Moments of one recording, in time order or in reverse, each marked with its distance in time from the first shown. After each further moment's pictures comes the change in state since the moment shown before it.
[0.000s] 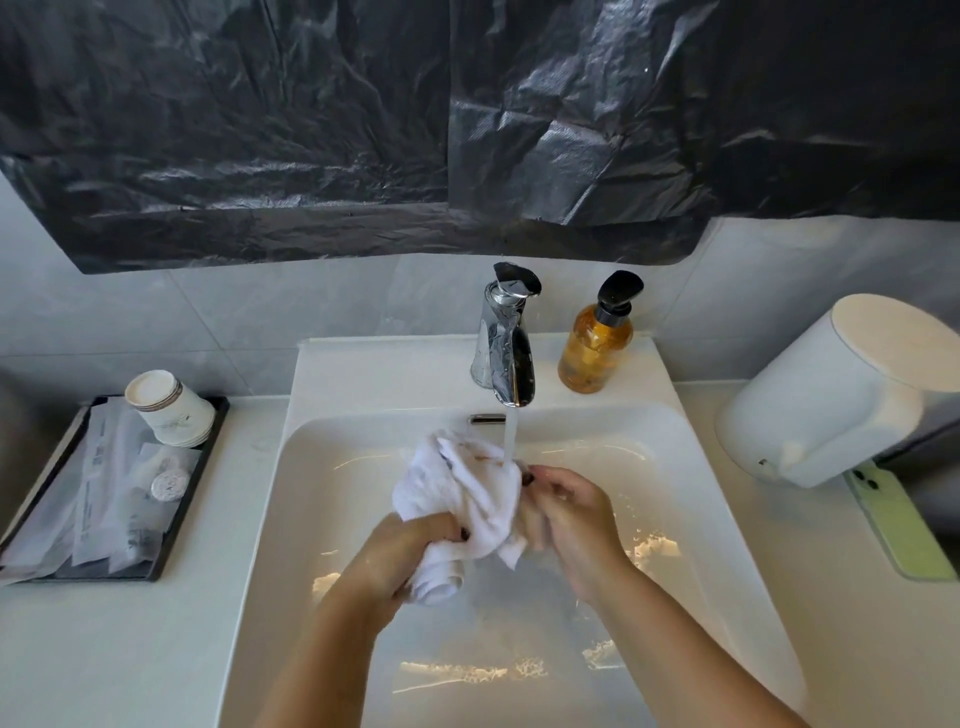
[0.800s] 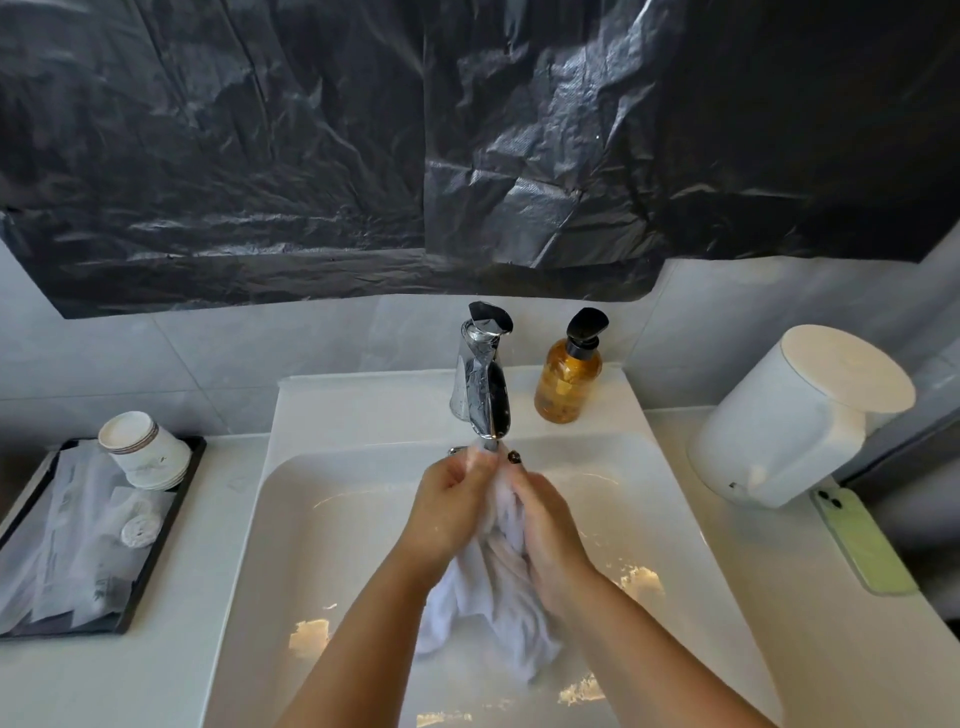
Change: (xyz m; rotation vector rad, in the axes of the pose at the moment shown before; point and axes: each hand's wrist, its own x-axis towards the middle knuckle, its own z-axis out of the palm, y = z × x) left_hand 0.033 0.037 0.063 0.274 0.039 0.550; right_hand -0.002 -0.029 0.022 0.156 -0.043 0.067
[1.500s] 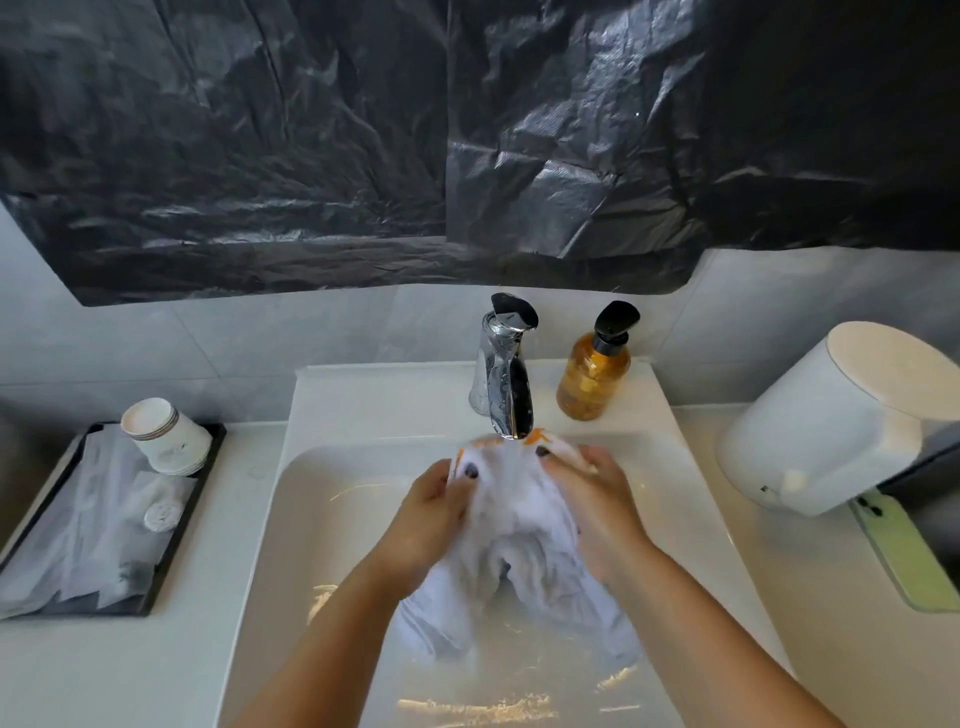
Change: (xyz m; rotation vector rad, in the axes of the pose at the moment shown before) left_hand -0.001 -0.016 -0.038 0.000 -0.057 -0.126; right_hand 0.022 -0.021 -0.008 -0.169 0.248 -0.011
